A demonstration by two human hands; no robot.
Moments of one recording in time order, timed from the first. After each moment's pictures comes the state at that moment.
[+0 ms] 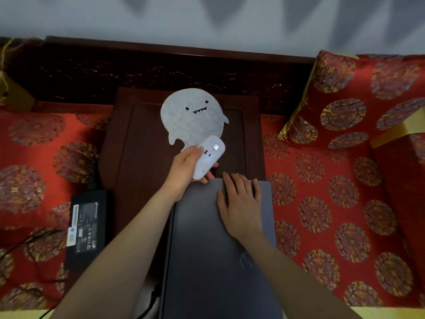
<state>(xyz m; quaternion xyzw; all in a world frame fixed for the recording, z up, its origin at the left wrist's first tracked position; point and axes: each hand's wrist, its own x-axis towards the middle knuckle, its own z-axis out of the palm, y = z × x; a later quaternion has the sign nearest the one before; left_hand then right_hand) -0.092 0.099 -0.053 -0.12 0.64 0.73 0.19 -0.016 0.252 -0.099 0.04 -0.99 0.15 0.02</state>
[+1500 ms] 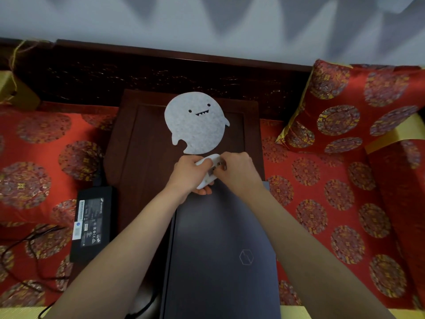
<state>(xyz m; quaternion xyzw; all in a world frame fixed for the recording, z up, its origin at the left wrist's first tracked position) -0.076 0.104 -0.025 -0.17 0.75 0.60 0.21 -0.088 0.242 -0.028 0.08 -0.97 0.24 -0.08</state>
